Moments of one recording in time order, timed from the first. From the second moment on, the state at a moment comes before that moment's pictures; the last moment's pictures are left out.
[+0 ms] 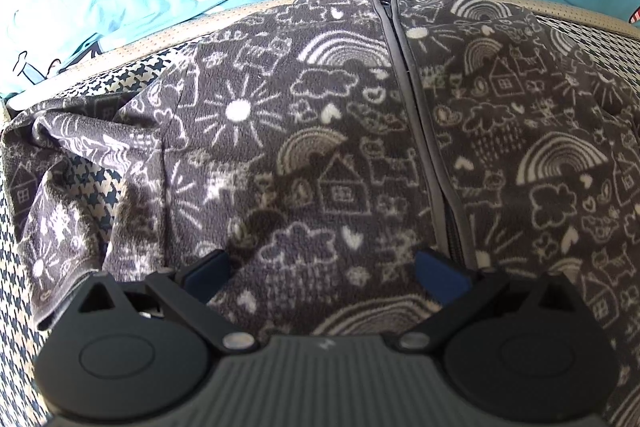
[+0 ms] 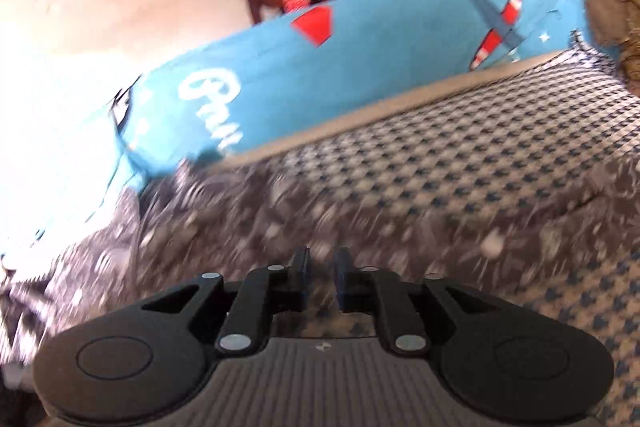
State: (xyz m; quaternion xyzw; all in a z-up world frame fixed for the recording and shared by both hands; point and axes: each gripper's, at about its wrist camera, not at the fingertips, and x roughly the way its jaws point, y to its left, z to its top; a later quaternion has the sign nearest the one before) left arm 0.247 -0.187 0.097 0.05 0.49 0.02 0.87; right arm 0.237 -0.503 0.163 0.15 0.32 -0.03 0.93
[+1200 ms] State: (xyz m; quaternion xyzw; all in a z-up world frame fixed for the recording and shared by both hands) left arm 0.249 -0.185 0.098 0.04 0.49 0.01 0.87; right arm 0.294 -0.540 0.133 0.15 0.29 -0.20 0.92
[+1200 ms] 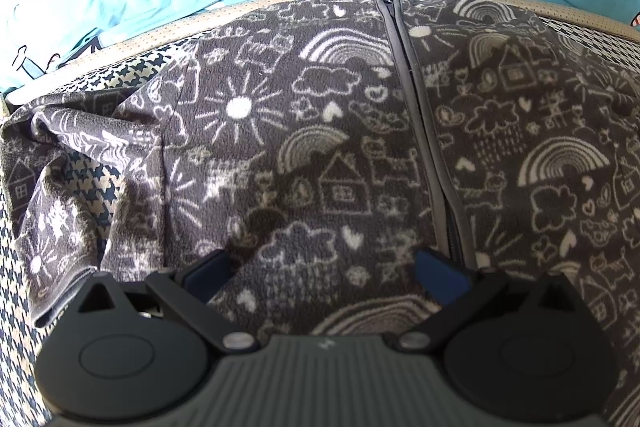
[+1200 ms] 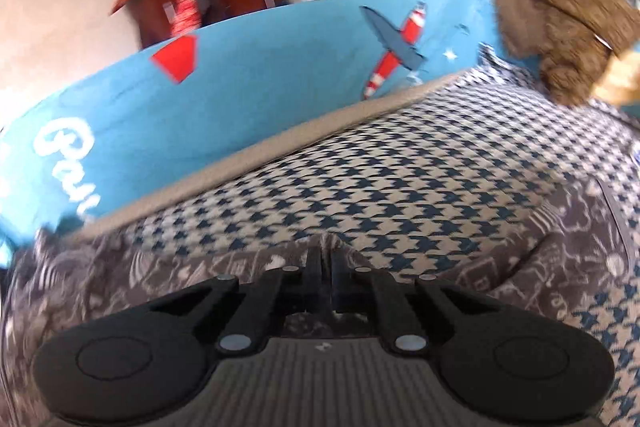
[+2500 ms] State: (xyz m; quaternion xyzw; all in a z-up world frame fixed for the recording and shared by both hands) left arm 0.246 -0.118 0.135 0.01 0.44 0.08 0.90; right arm 0.282 -0.450 0.150 0.13 0.35 -0.09 0.92
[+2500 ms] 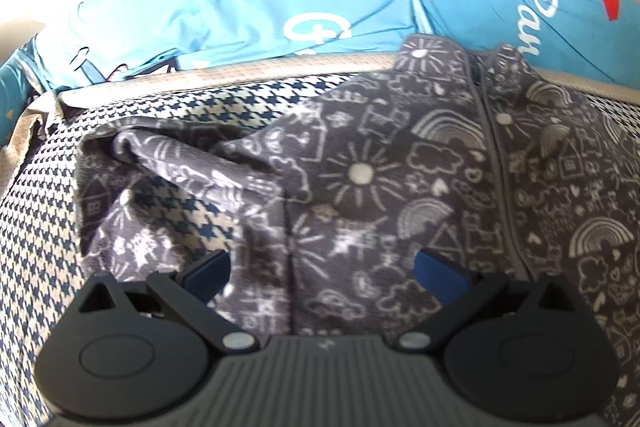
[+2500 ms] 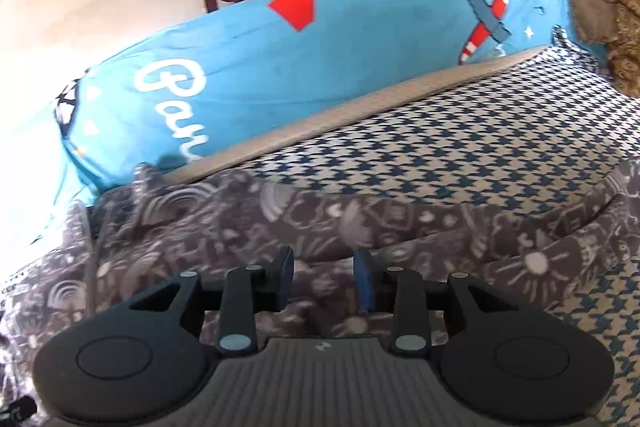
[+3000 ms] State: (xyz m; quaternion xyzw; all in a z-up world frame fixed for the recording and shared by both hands) left arm 0.242 -0.063 0.138 0.00 0.43 0.16 0.89; right arm 0.241 -0.375 0.168 0.15 0.36 0.00 0.92
